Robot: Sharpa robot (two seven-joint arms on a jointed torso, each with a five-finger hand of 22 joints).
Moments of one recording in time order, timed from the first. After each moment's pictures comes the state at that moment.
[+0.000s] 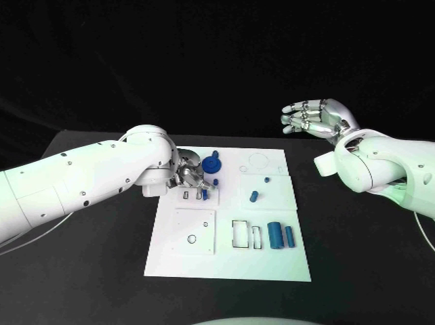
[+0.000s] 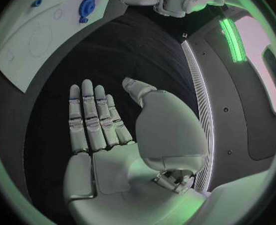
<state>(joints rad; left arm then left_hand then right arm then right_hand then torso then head) 1.34 -0.56 -0.04 1.34 -1.05 0.34 -0.54 1.07 -0.04 0.28 0.29 0.05 0.70 0.08 0.89 0.59 1.25 0.01 1.36 1.07 1.47 -0.06 1.57 1.31 0.07 1.46 0.03 1.45 1.31 1.34 -0.96 -0.13 1.50 -0.37 -0.51 0.31 1.22 -0.17 0.48 0.07 0.18 0.77 0.20 0.17 0.52 0.93 0.19 0.36 0.14 1.03 0.14 0.25 0.34 0.17 0.85 0.25 0.11 0.31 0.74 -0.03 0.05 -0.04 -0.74</state>
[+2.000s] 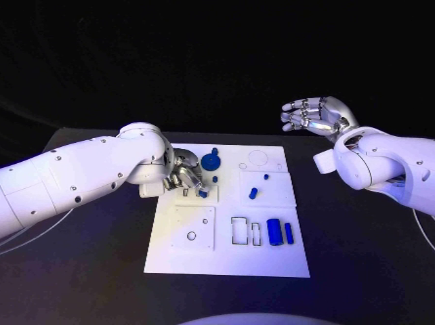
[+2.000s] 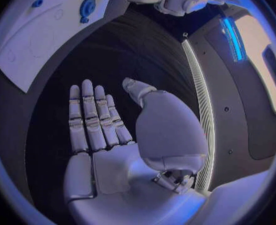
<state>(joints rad) 1.33 -0.59 -0.04 1.36 -0.94 0.36 -0.54 1.17 -0.12 0.76 0.23 0.08 0.70 0.09 0.92 0.61 1.25 0.00 1.35 1.06 1.46 -0.06 1.57 1.31 0.07 1.46 0.03 1.45 1.31 1.34 -0.95 -0.13 1.49 -0.36 -0.51 0.31 1.21 -0.16 0.48 0.07 0.18 0.77 0.20 0.16 0.52 0.93 0.19 0.36 0.13 1.03 0.14 0.24 0.33 0.17 0.85 0.25 0.11 0.30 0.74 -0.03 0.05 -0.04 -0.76</state>
